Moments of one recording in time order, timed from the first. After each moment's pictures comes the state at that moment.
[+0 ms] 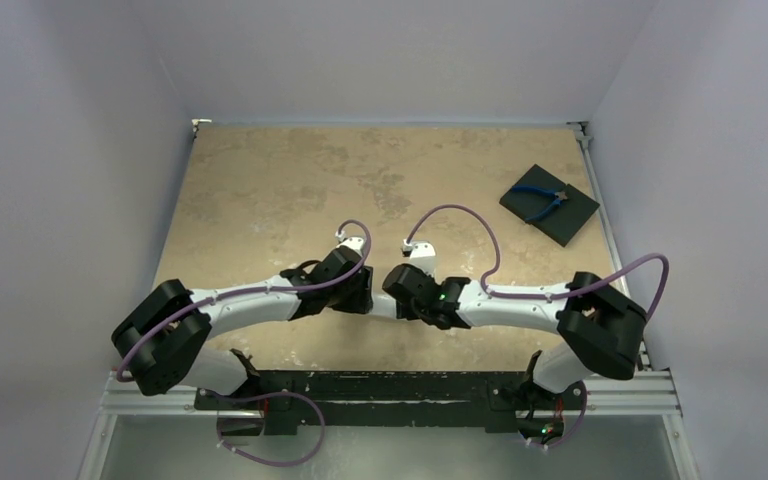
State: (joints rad) left arm -0.84 1.39 0.63 -0.16 -0.08 -0.63; right arm 1.08 1.51 0.78 -0.30 0.45 0.87
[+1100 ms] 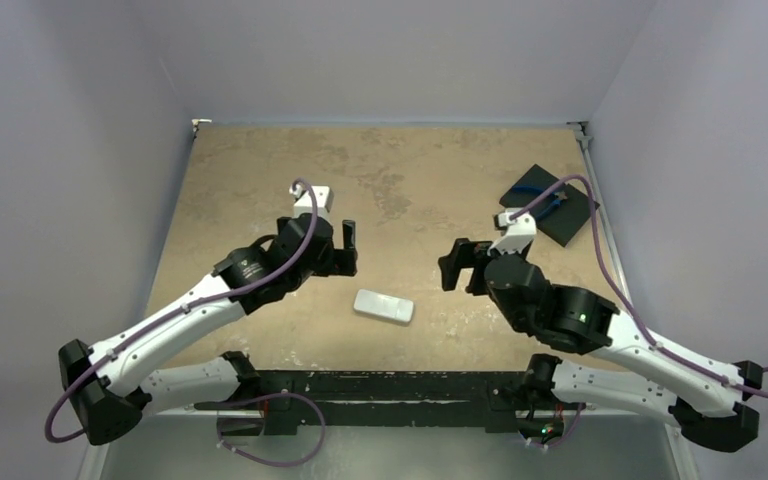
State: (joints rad) left arm -0.85 1.07 1.00 -0.65 -0.42 -0.59; right arm 1.10 0.79 0.91 -0.65 0.71 0.66
